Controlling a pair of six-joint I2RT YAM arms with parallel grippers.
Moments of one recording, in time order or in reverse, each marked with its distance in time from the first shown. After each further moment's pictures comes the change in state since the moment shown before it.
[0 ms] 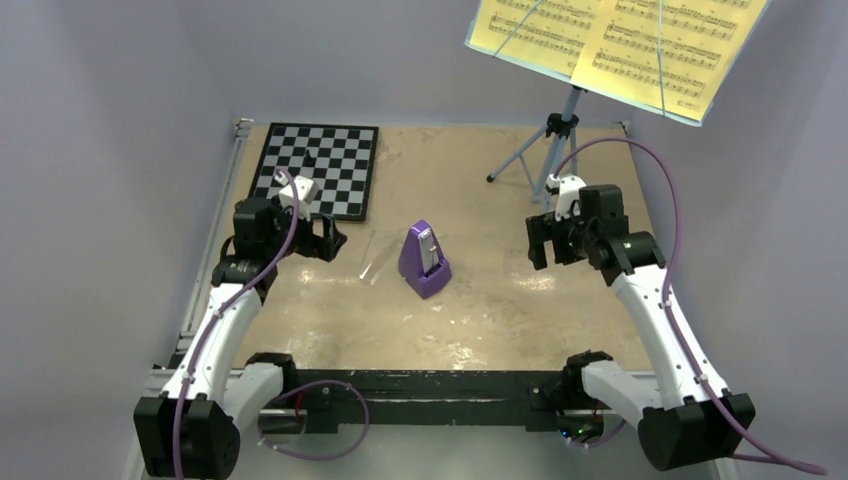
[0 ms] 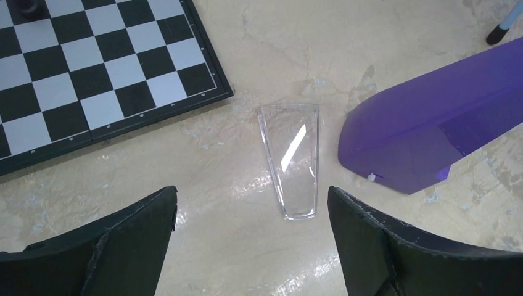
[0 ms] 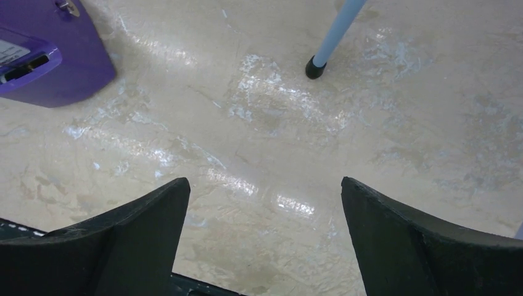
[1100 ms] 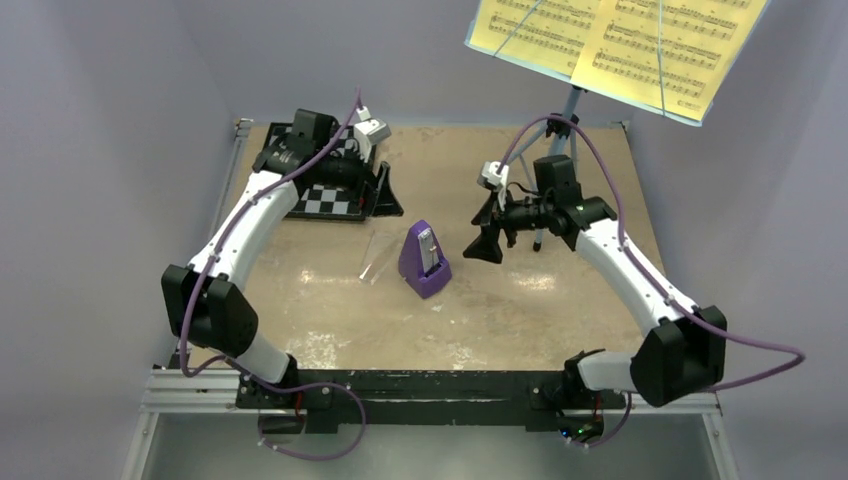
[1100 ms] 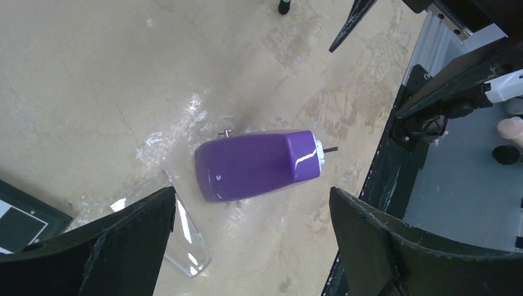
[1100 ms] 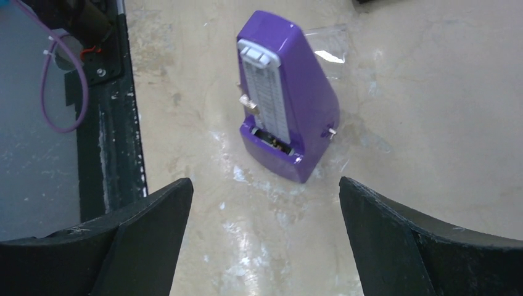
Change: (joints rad) left arm -0.244 0.607 0.814 -0.515 0.391 0.138; right arm 0.149 0.274 0.077 0.271 -0.829 -0.335
